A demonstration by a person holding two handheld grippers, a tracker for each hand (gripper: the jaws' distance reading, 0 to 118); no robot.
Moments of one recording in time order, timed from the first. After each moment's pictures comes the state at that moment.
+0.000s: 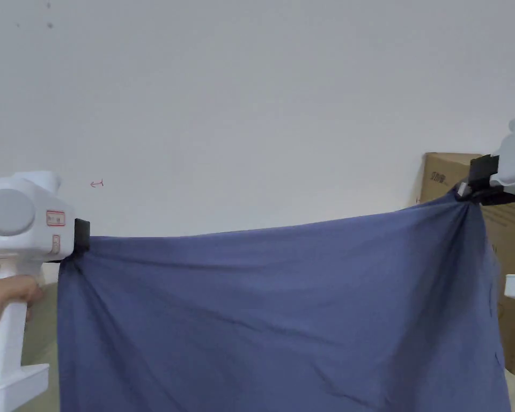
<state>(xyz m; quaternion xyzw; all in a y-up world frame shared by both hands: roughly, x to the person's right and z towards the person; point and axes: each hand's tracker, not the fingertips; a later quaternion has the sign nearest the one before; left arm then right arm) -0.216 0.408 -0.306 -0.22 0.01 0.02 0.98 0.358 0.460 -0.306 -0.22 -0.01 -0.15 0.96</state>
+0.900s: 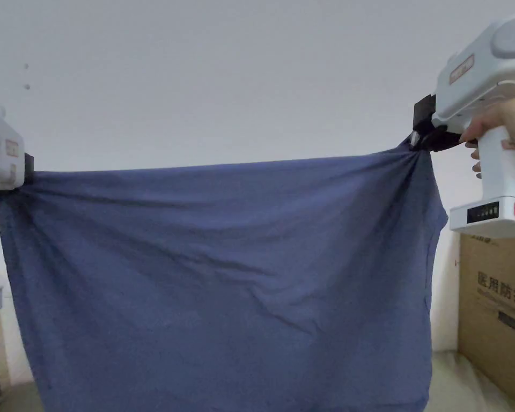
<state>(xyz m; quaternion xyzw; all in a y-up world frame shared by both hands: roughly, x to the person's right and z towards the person) -0.250 0.528 -0.538 -0.08 0.13 -0.02 0.99 0.300 0.577 -0.525 -0.15 0.00 -0.12 0.98</state>
